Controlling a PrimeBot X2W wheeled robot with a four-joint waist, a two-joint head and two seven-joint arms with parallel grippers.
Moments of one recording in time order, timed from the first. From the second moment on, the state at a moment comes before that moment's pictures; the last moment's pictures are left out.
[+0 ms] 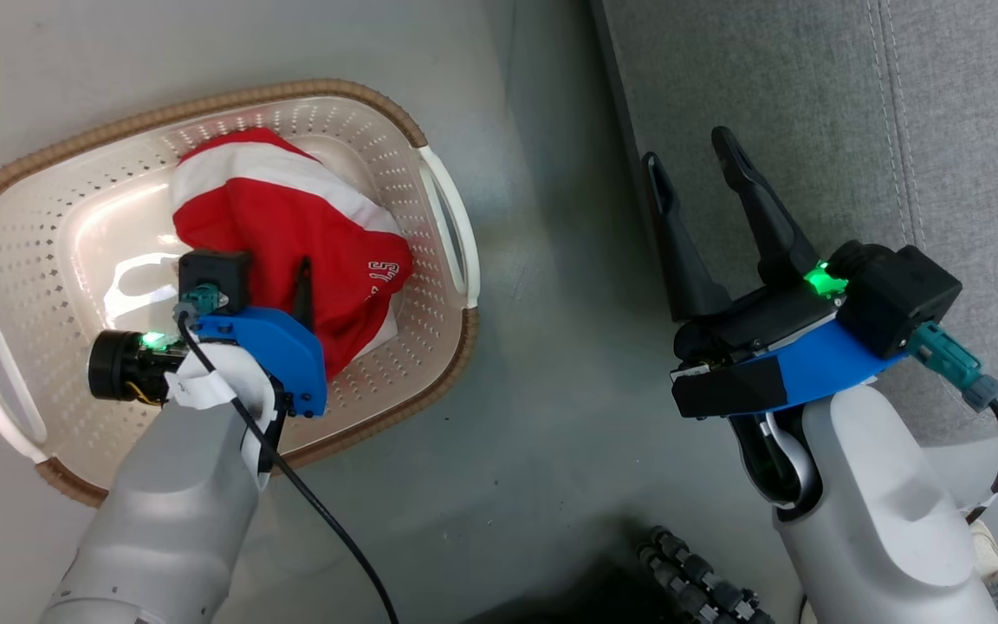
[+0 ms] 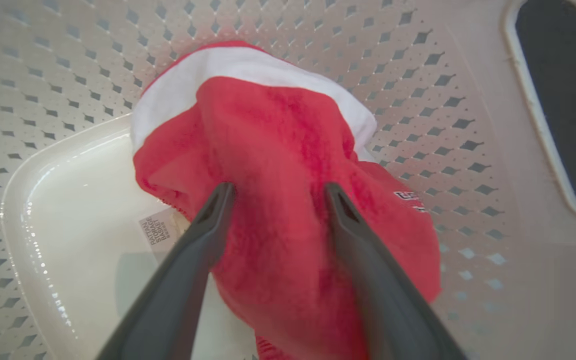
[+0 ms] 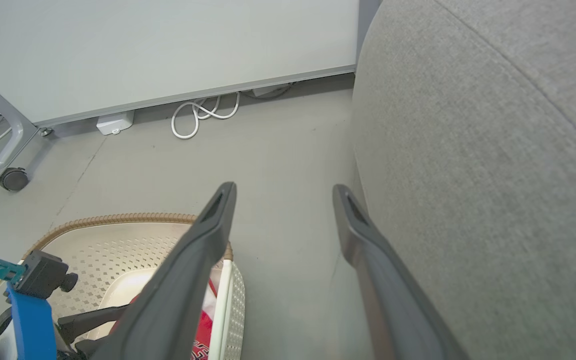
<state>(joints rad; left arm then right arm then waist) -0.79 0.15 -0.53 1.09 -0.48 -0.04 -0.19 -0.51 -0.05 0.25 0.18 0.30 0.13 -0.26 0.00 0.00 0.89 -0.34</state>
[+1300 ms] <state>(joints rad) -0.85 0.14 -0.55 1.27 -0.52 0.03 -0.10 -0.53 -0.05 0.27 0.17 0.32 0.13 -0.26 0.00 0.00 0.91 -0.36</state>
